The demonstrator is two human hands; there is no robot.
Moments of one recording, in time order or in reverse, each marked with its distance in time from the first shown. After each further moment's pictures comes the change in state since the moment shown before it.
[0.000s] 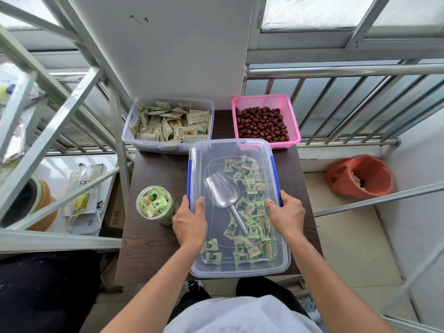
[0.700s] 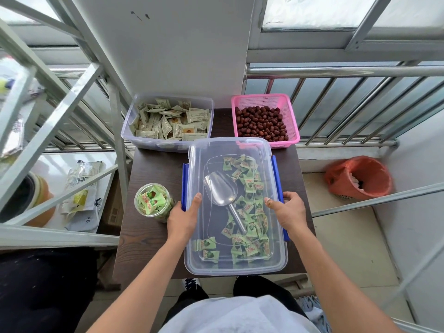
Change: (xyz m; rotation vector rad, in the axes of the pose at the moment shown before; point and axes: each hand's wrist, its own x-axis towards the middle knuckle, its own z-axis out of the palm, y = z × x) left_hand 0.029 -0.025 -0.006 -0.115 -0.230 -0.162; right_hand 0.018 0.009 -0.009 0.107 -0.063 0.094
